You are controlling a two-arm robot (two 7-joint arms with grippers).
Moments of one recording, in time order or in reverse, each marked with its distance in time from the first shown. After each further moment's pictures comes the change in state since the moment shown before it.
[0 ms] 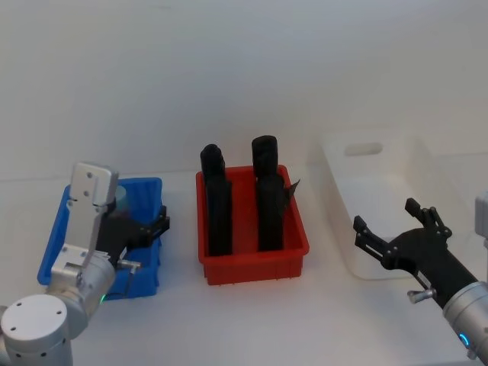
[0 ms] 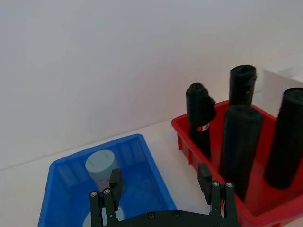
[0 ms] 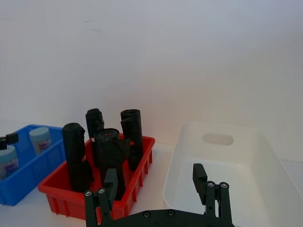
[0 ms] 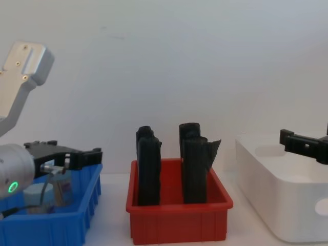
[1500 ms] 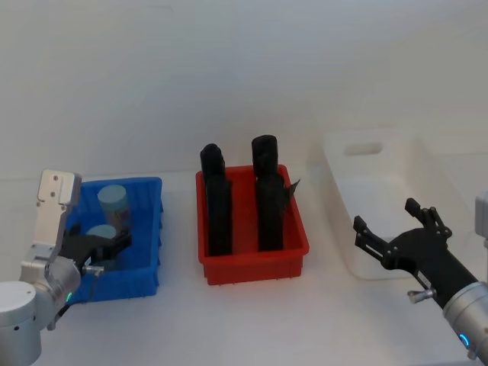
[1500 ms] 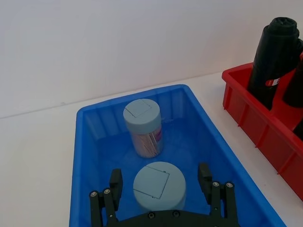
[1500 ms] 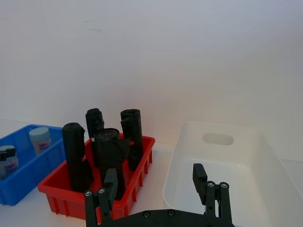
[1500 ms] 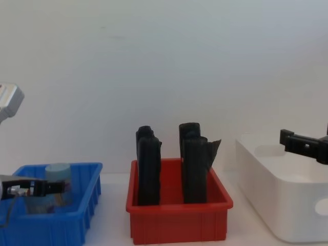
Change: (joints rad) left arm -0.109 -0.010 -0.079 0.255 -0.033 0.095 -0.077; right arm 0.000 0.000 0.000 0.000 0.000 0.000 0.000
